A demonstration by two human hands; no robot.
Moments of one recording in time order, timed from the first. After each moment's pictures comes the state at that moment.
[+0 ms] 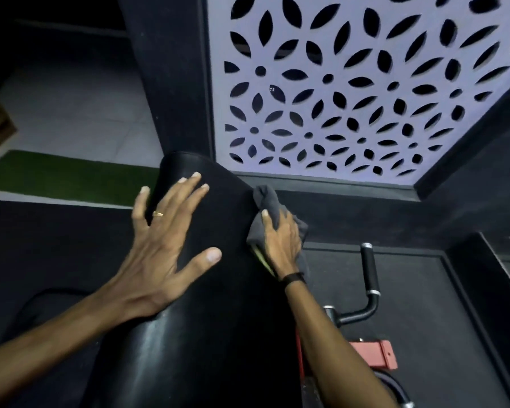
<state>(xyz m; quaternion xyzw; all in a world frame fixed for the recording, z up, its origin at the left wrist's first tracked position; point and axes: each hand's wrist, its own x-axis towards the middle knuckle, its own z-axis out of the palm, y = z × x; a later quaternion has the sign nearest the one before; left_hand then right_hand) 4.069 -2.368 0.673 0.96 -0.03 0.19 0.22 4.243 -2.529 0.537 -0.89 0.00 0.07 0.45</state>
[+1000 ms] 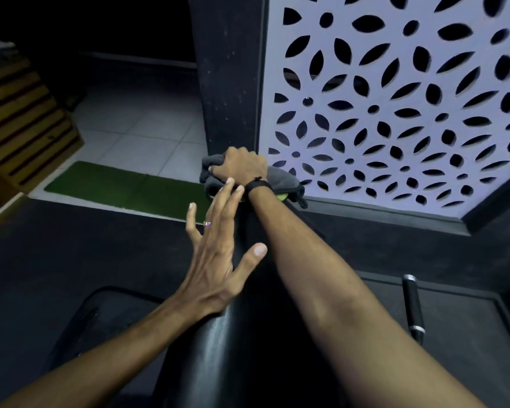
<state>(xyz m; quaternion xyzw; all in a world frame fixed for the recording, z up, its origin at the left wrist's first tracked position) 4.070 -2.366 0.672 0.90 0.05 0.31 0.29 4.269 -2.327 0.700 -0.93 -0.34 0.01 0.16</state>
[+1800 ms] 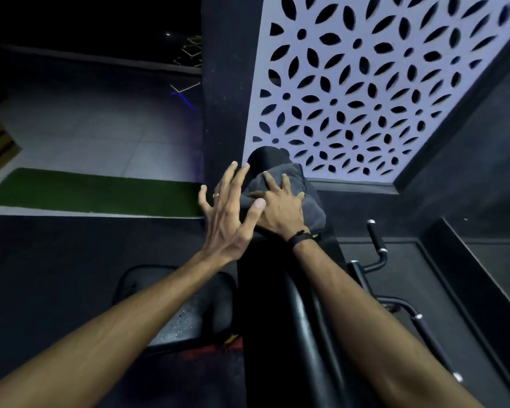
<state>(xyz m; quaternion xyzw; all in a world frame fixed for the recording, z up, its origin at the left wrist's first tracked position) 3.944 -2.281 0.679 0.86 0.02 0.32 0.39 4.034 -2.389 0.692 -0.97 -0.26 0.00 0.04</state>
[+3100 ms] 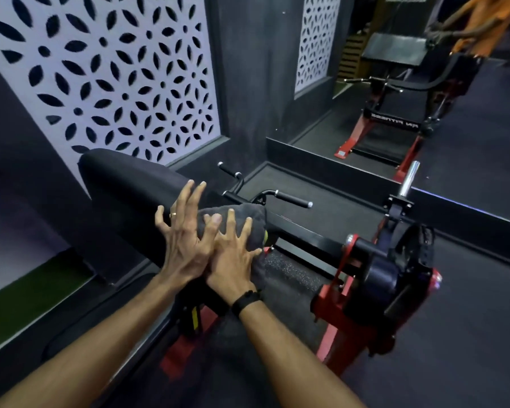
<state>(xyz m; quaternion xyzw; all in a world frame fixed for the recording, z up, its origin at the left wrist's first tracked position) 3.762 -2.379 0.683 0.85 -0.31 0.18 0.38 3.701 -2.454 0.667 -0.93 0.17 -0.08 0.30</state>
